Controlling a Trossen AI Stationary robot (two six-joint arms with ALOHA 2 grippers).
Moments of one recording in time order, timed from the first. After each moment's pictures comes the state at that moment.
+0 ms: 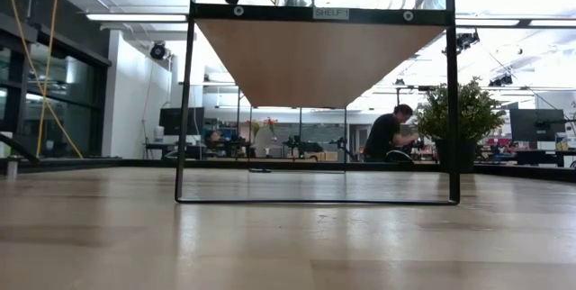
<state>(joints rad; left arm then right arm) -0.33 1.56 1.07 0.19 -0.66 -0.30 0.31 0.73 1.03 -0.03 0.33 0.11</state>
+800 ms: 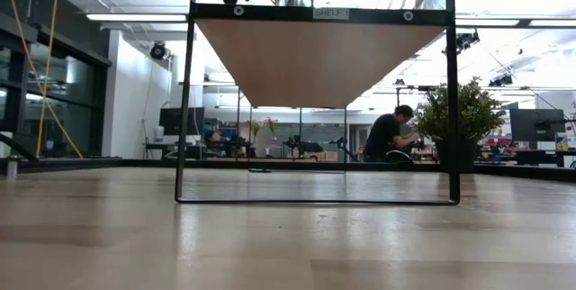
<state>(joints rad) -0.33 1.56 1.07 0.19 -0.68 -0.30 0.31 0.73 1.03 -0.03 0.33 0.13</state>
